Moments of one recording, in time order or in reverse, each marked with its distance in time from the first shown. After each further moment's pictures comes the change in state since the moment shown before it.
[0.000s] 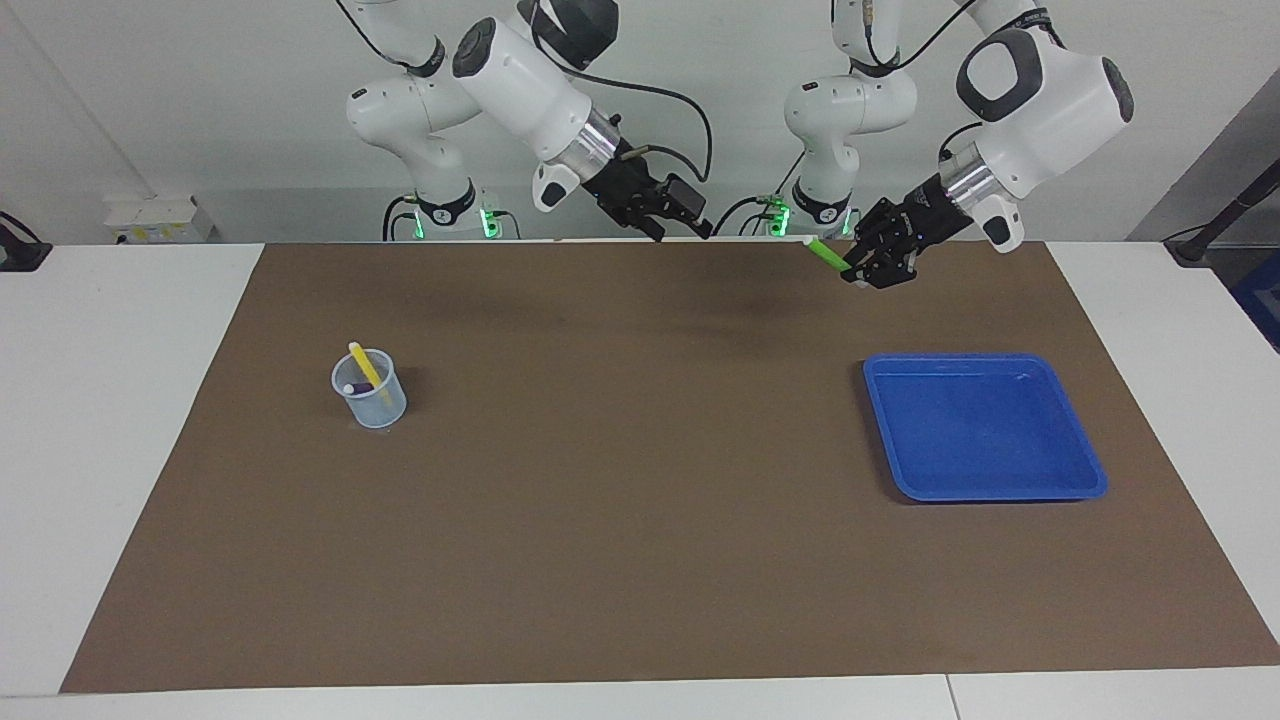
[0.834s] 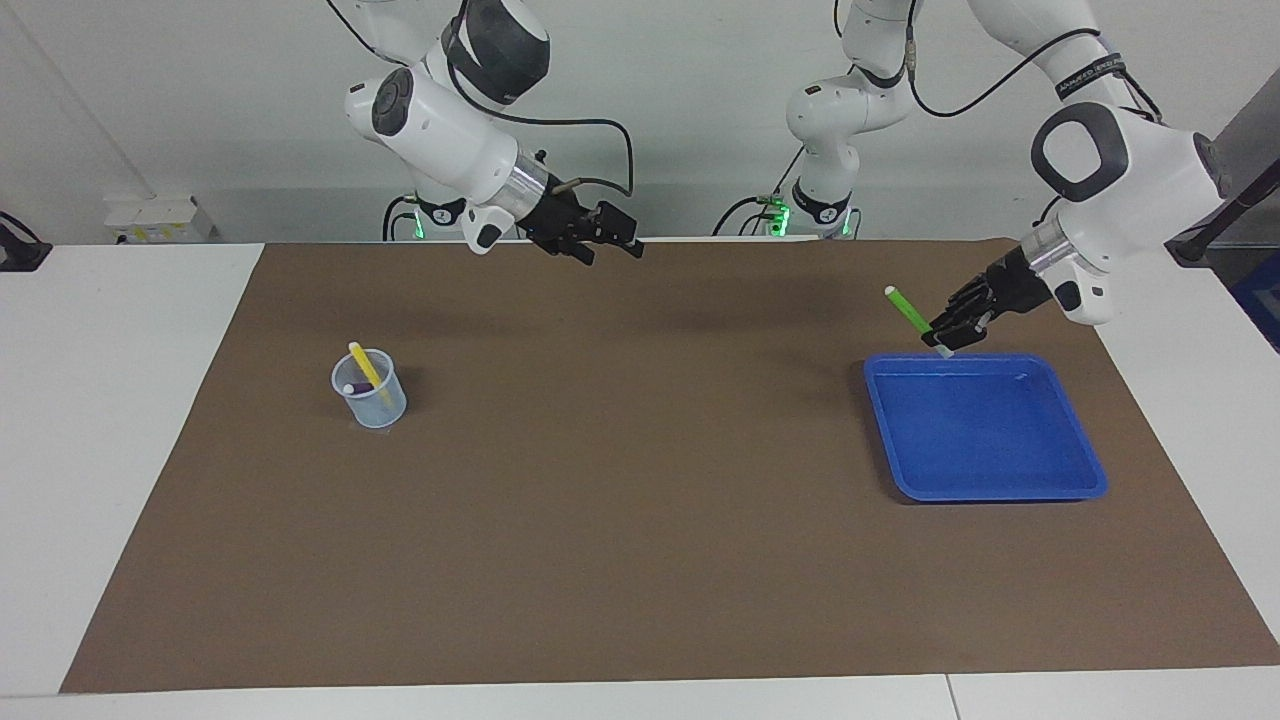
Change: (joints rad) left arm 0.130 0.297 0.003 0.250 0.174 0.000 0.580; right arm -0.242 -0.012 -0.001 -0.031 -0.001 -0.324 -0.326
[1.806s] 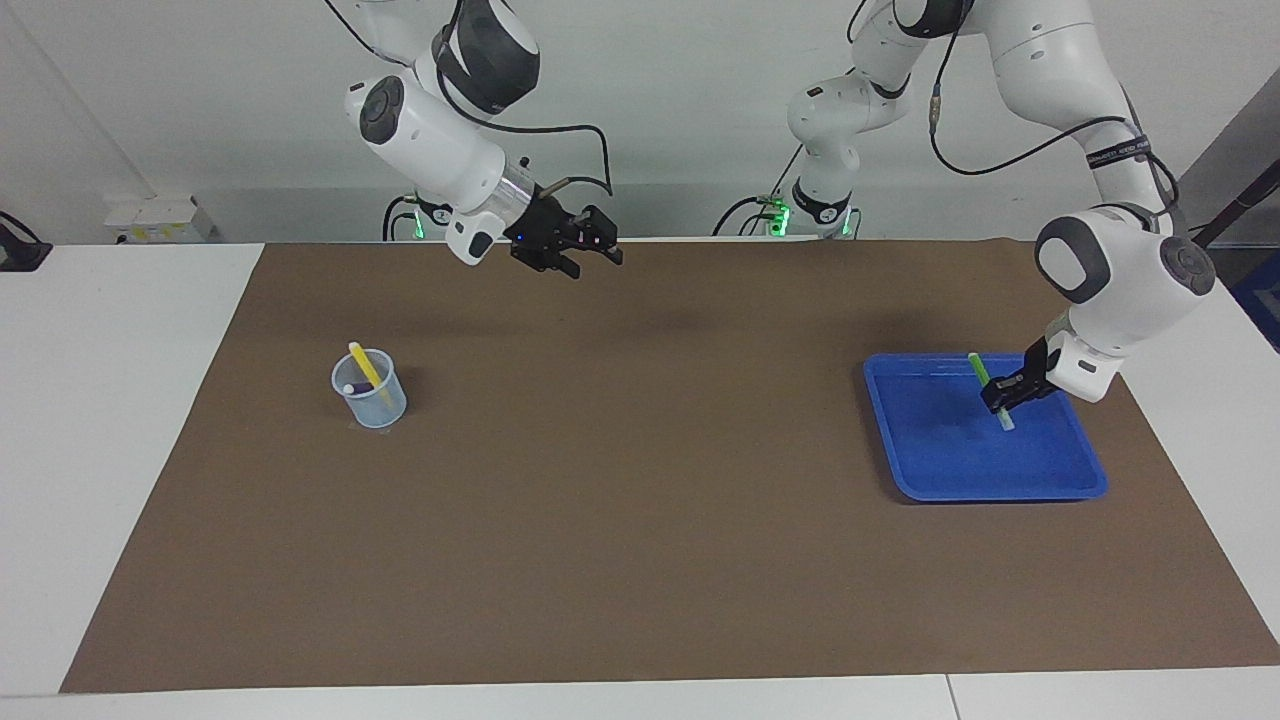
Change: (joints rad) left arm 0.070 0.238 0.018 0.013 0.393 0.296 0.774; right arm -0.029 0.000 0.000 -0.016 -0.050 -0.042 -0.224
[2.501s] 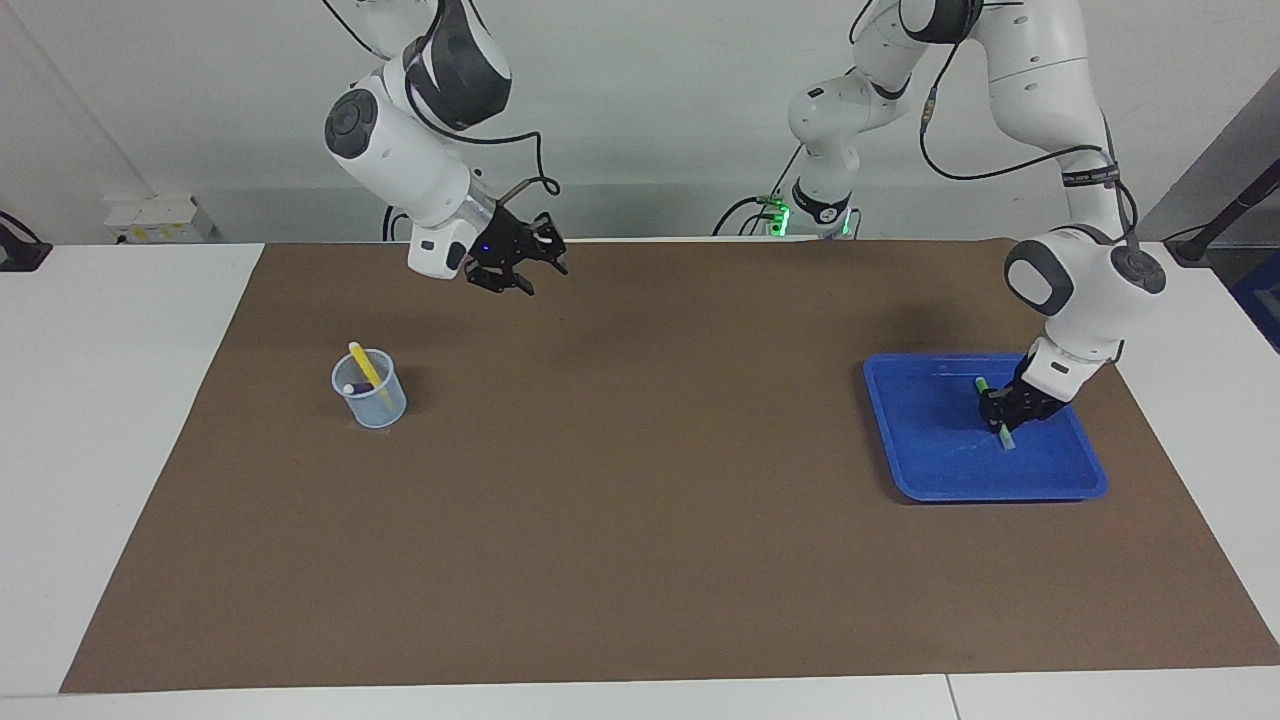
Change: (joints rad) left arm 0.038 0.040 0.014 -0.184 0.013 0.399 0.302; right arm -0.087 0.000 0.000 -0.002 -0.159 -0.134 -0.374
